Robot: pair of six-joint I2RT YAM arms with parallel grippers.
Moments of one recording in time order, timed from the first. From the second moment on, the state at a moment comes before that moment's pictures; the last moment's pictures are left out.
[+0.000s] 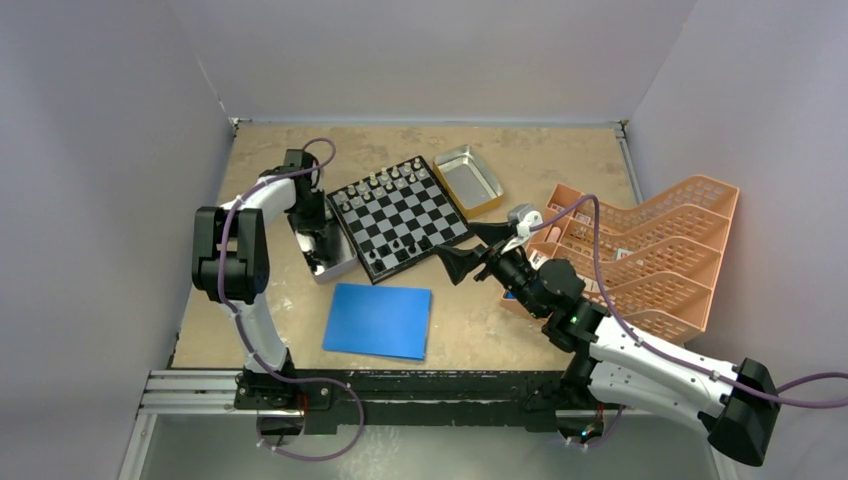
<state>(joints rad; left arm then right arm) -0.05 1.90 1.30 -0.63 0.03 -0.17 0.92 0.82 0.51 0.42 0.19 0.28</state>
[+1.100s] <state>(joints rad) 0.03 1.34 1.05 -0.45 0.73 -0.52 0.92 1.10 0.58 0.65 0.12 0.45</state>
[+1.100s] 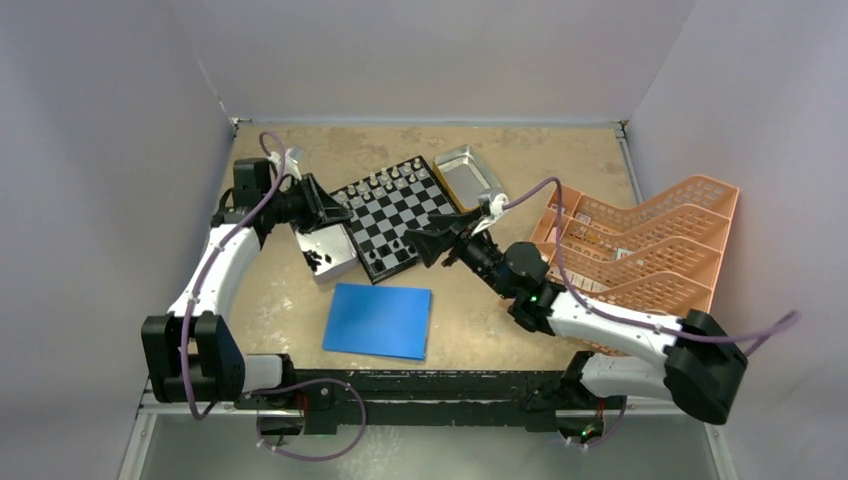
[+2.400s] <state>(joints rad) 0.03 1.16 0.80 0.00 1.08 -1.07 1.08 1.81 0.70 1.43 0.14 -0.14</state>
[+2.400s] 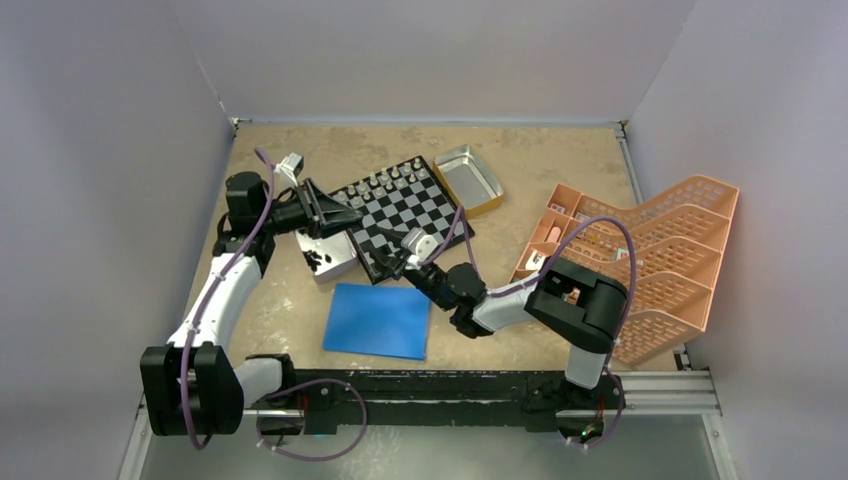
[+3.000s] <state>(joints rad) 0.03 1.16 0.74 0.07 1.08 -1.10 1.09 1.81 0.74 1.44 0.14 -0.10</state>
